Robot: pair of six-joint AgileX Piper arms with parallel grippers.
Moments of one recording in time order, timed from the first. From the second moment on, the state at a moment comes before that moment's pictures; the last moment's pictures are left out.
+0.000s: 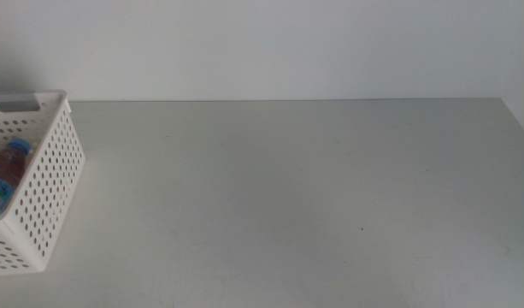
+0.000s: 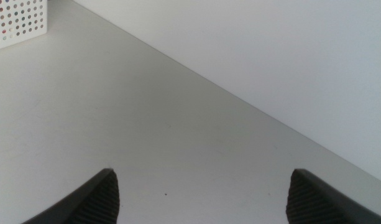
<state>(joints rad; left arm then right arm) 0.29 0.62 -0.88 -0.36 0.58 0.11 0.62 0.42 -0.64 -0.29 0.61 0.02</state>
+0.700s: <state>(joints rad) 0.27 0.43 -0.54 -0.27 0.53 0.10 0.60 0.38 -0.46 -0.25 0.56 0.02</state>
